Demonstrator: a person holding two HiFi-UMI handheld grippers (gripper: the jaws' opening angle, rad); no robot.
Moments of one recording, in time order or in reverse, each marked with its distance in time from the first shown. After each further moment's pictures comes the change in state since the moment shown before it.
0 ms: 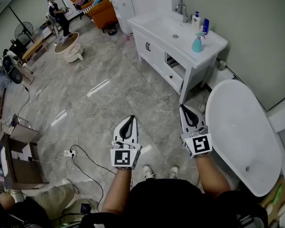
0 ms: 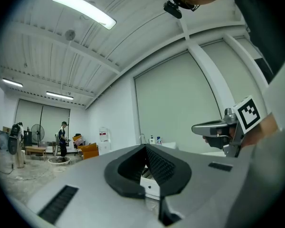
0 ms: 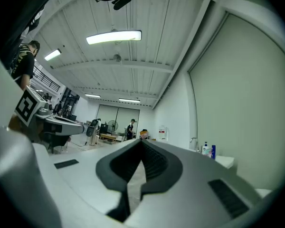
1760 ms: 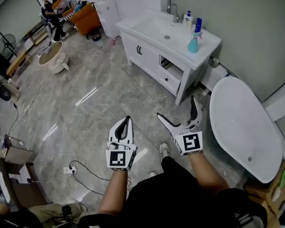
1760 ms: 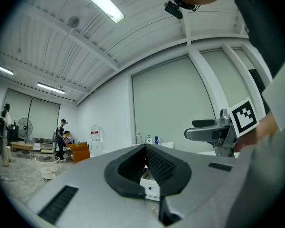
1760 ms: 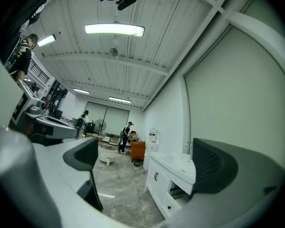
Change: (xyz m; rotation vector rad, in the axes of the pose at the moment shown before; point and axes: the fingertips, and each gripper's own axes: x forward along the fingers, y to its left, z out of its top) left arm 0.042 0.105 -0.021 -0.022 -0.031 -0.130; right arm 0.105 0.052 -0.003 -0.052 -0.031 -0.150
